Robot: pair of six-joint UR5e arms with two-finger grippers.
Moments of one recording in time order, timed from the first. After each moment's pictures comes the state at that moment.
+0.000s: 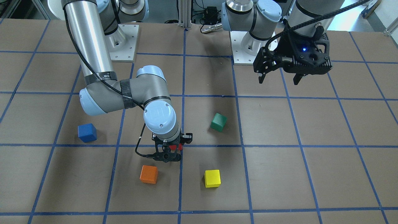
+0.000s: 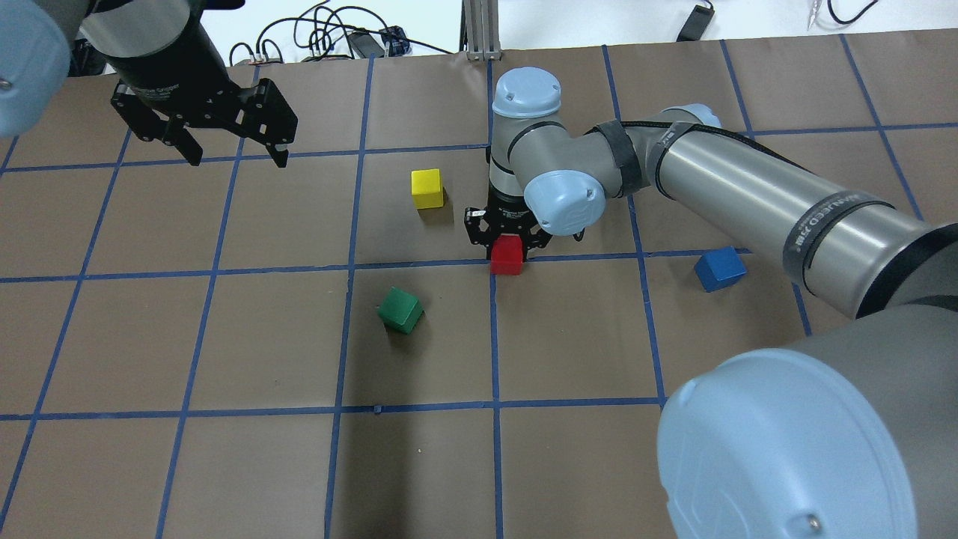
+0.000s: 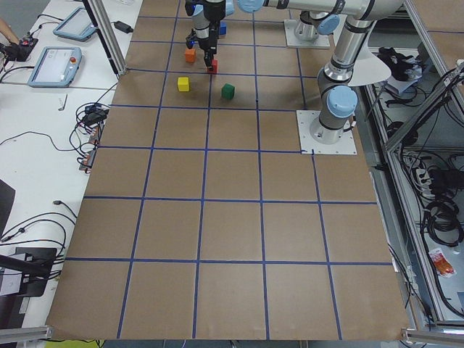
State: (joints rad) left arm -1.57 -1.60 -1.48 -1.61 1.61 0.06; right arm 1.87 -0.99 1.56 -2.02 -1.44 0.36
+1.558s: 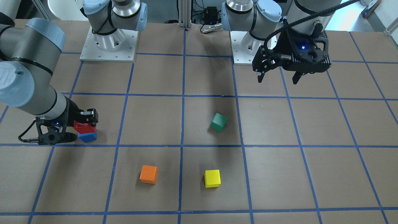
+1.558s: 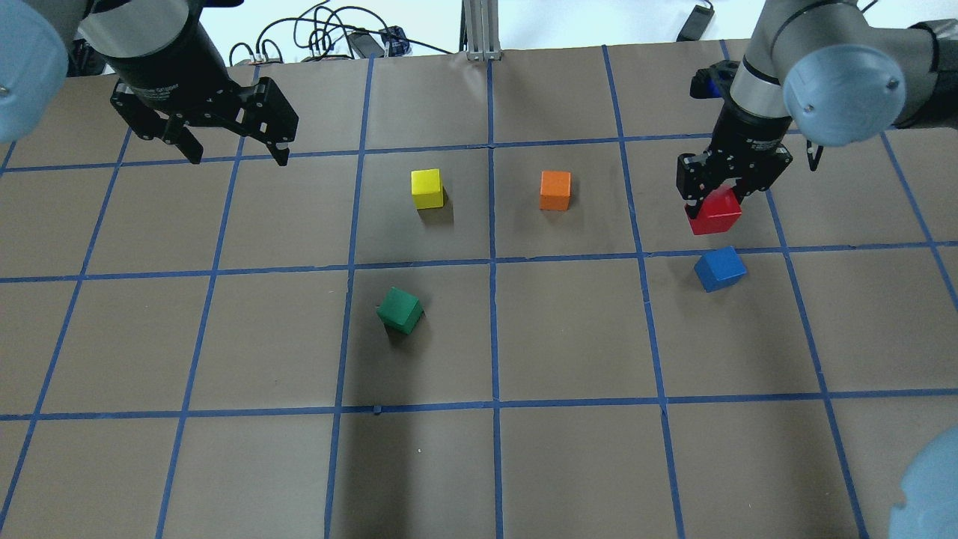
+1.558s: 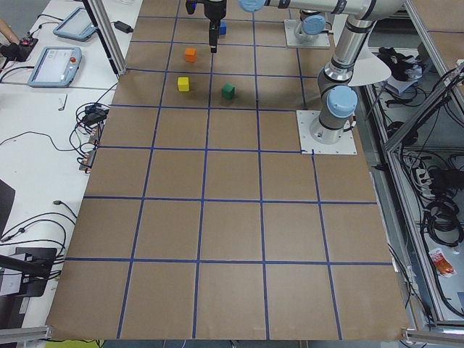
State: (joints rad) left arm -1.57 -1.59 -1.48 -1.60 1.61 0.06; right arm 1.42 -1.30 1.68 -1.76 -1.58 -0.29
